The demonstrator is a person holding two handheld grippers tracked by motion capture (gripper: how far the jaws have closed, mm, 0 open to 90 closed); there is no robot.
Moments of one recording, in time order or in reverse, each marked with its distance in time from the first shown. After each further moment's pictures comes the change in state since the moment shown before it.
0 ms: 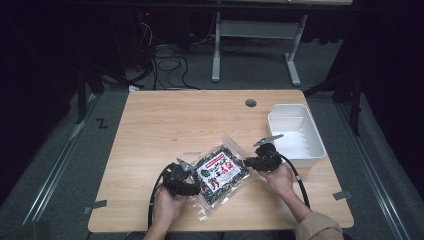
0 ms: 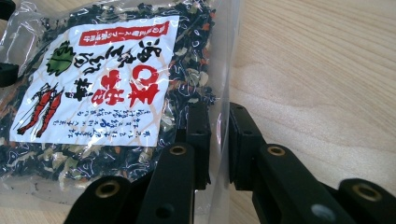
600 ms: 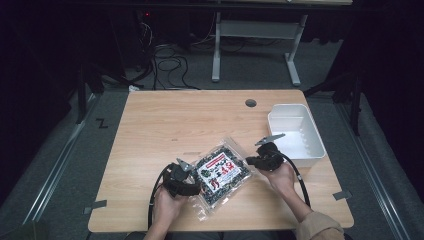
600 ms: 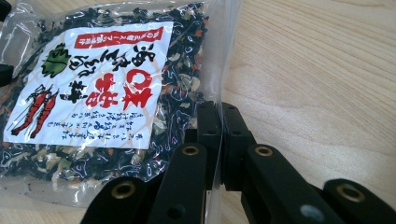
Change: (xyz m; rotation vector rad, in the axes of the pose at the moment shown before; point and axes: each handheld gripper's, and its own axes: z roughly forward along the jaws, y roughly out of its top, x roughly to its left) left arm 0.001 -0.001 0.000 -0.002 -0.011 -0.005; right arm -0.002 0.001 -0.005 -0.003 -0.020 -0.007
